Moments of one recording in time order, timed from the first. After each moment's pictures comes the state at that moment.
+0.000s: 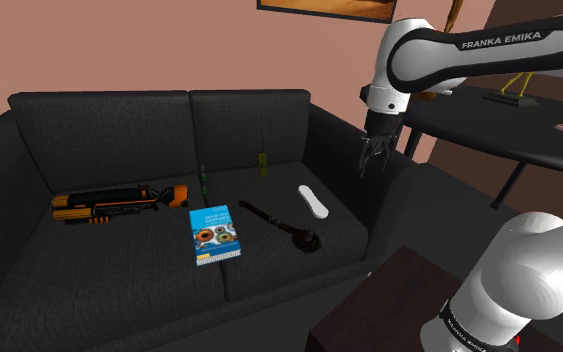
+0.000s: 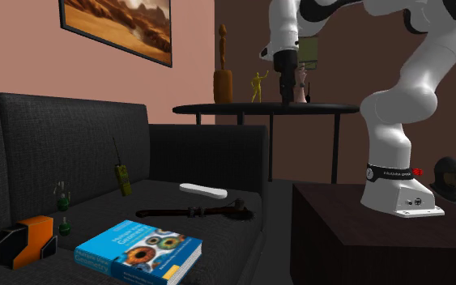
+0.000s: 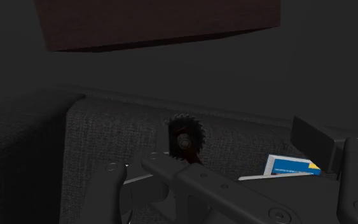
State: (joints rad) arm 0.00 -0.64 -0.03 -2.48 0.05 1.76 0.02
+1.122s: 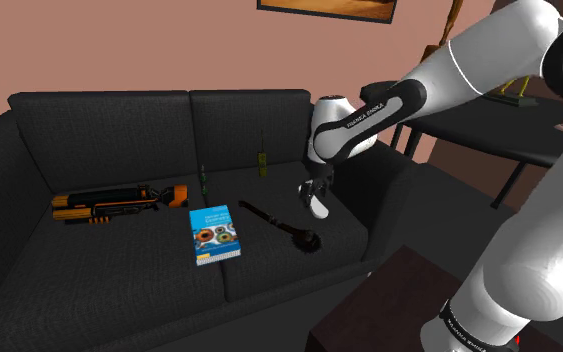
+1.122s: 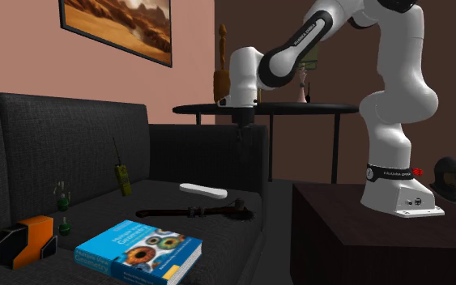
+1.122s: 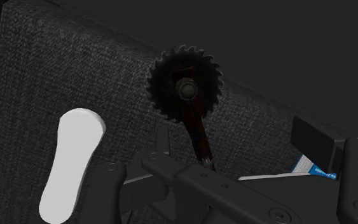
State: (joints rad) arm 0.05 -0.04 0.00 -2.41 -0.01 2.36 -0.09
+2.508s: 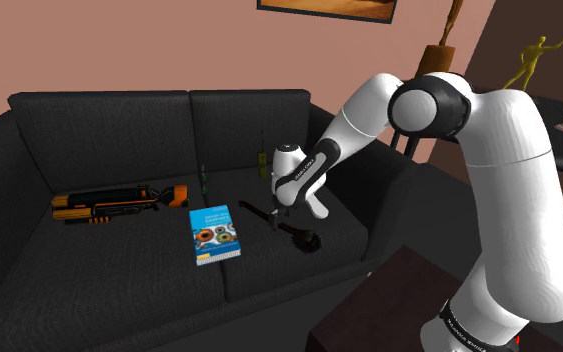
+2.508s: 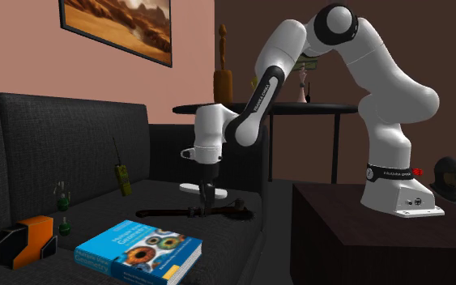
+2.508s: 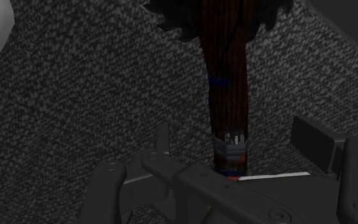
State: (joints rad) arm 0.10 0.59 -0.01 -2.03 -0.15 2.67 -0.10
